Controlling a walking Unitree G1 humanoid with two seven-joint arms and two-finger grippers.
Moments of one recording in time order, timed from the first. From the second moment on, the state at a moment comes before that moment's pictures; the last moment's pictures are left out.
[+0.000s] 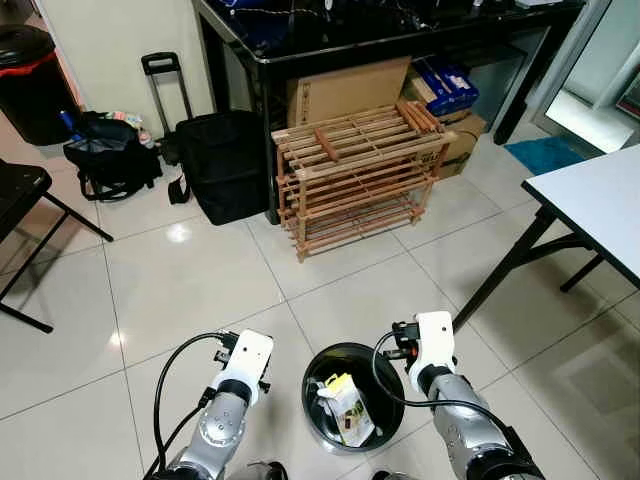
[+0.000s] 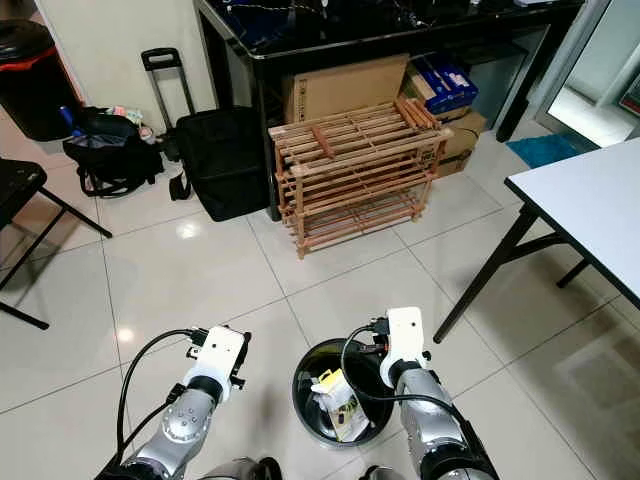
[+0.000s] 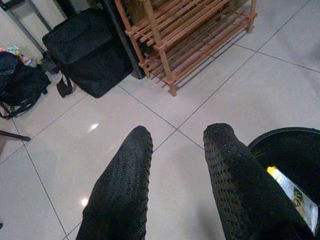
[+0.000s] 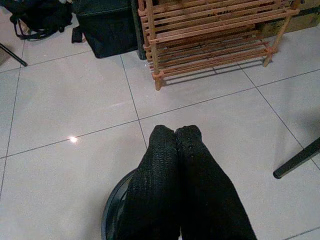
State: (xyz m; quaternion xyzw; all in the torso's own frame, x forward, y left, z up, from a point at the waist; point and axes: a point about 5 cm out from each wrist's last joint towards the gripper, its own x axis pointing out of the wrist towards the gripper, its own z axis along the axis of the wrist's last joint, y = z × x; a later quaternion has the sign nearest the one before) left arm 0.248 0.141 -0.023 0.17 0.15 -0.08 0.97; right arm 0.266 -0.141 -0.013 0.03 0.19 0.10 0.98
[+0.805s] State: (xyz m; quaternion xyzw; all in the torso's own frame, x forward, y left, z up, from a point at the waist) left arm 0.251 0.144 -0.020 0.18 0.14 -0.08 0.97; right arm 0.269 -0.137 -0.011 0.04 0.18 0.11 0.98
